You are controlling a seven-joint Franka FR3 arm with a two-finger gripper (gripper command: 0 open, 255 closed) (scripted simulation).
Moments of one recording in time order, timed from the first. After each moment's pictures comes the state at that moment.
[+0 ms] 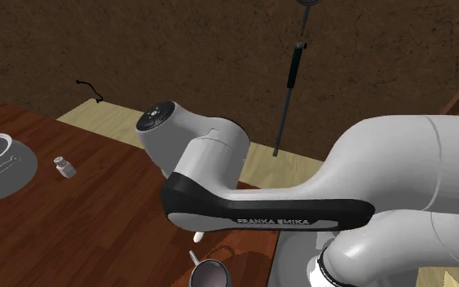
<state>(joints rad) -0.18 -0.41 0.67 -2.16 0.12 1.66 1.64</state>
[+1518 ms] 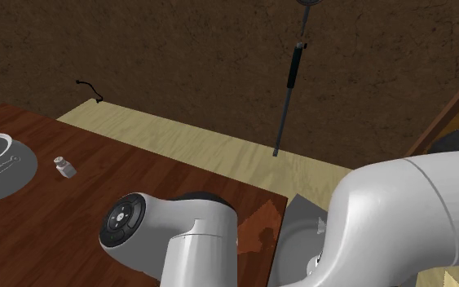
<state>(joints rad) -0.11 -0.35 0.91 -2.20 0.21 1.77 1.92</state>
